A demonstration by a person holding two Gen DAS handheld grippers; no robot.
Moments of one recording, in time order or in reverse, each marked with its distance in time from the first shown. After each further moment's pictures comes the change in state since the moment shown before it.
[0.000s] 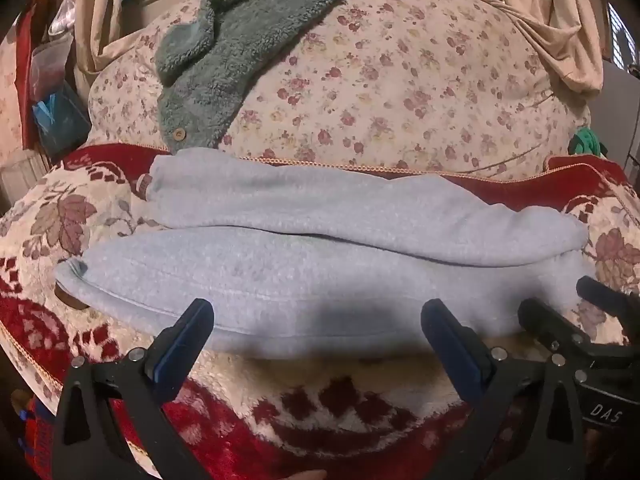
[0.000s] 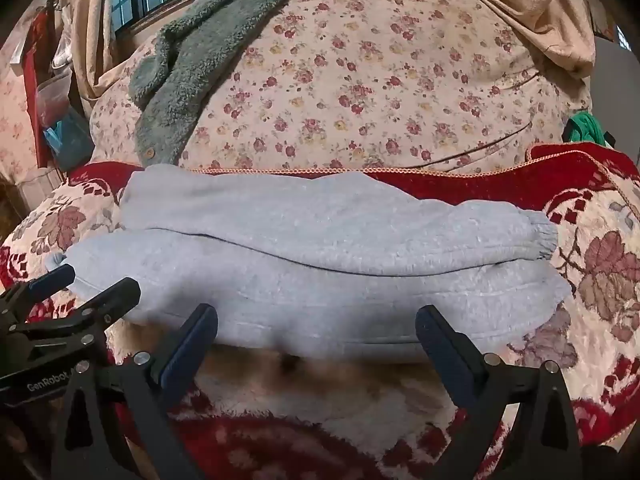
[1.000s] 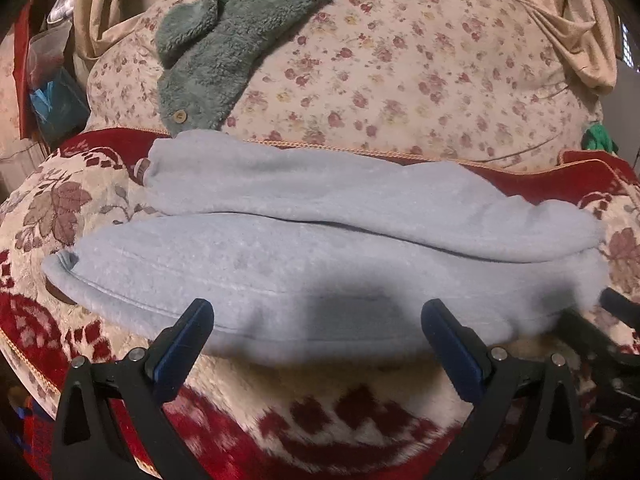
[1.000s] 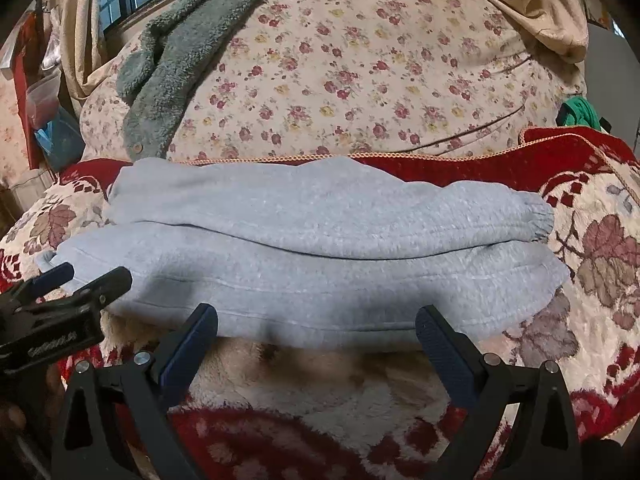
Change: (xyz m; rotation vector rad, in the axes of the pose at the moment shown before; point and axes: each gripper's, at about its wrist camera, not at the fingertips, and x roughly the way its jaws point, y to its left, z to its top) left arm 0.033 0.015 -0.003 -0.047 0.057 -0.025; right arm 0.010 -0.015 -0.008 0.022 0.034 -0.013
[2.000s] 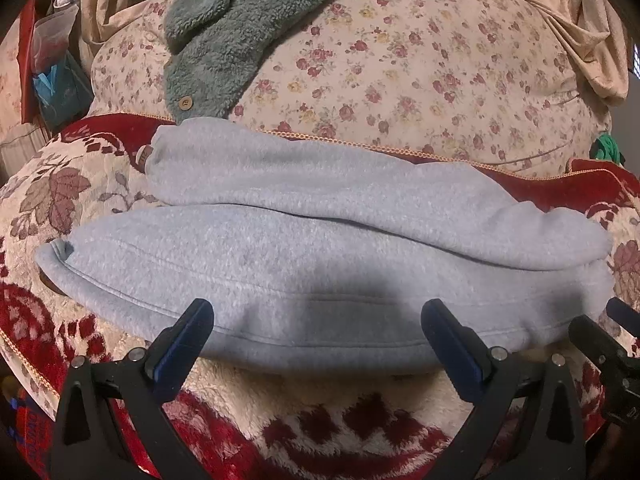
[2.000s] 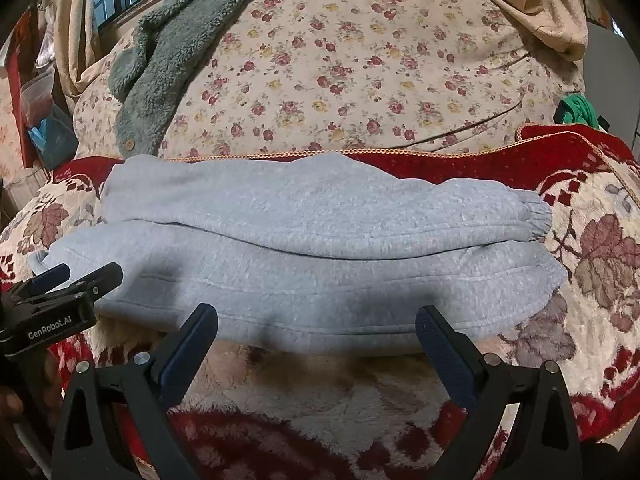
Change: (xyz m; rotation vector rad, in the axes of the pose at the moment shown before) left arm 0.014 0.008 0.001 -0.034 0.021 -0.003; right arm 0.007 -0.007 0.002 0.002 0.018 -0.012
